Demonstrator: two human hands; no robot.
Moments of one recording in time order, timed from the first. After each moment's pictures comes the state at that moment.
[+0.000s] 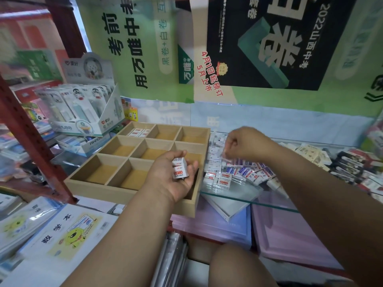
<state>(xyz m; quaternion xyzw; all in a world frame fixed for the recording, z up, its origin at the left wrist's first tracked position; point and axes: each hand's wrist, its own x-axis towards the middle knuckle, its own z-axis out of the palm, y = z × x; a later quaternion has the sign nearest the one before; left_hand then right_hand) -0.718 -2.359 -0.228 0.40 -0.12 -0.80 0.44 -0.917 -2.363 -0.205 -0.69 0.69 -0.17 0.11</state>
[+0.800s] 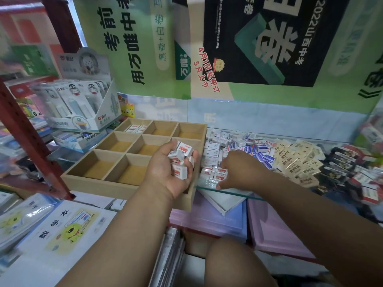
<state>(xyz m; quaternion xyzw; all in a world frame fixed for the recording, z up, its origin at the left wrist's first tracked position) -0.720 -2.349 -0.223 0.32 -0.10 -0.84 0.44 -0.901 -2.339 -0.257 -0.71 0.70 0.03 0.01</state>
